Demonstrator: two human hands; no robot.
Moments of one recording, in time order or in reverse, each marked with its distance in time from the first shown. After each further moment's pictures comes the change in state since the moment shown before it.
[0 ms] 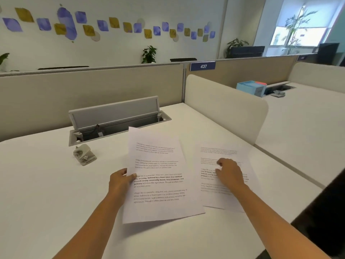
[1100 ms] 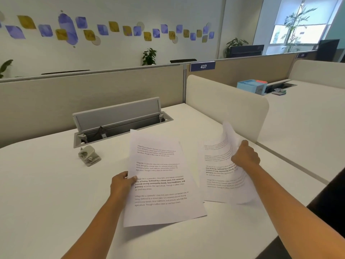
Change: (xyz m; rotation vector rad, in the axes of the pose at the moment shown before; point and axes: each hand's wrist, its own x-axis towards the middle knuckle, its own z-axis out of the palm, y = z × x) left_hand -0.009 -0.004 -0.010 0.039 0.015 0.018; right_hand 0.022 -0.004 -0.047 -0.069 0.058 0.287
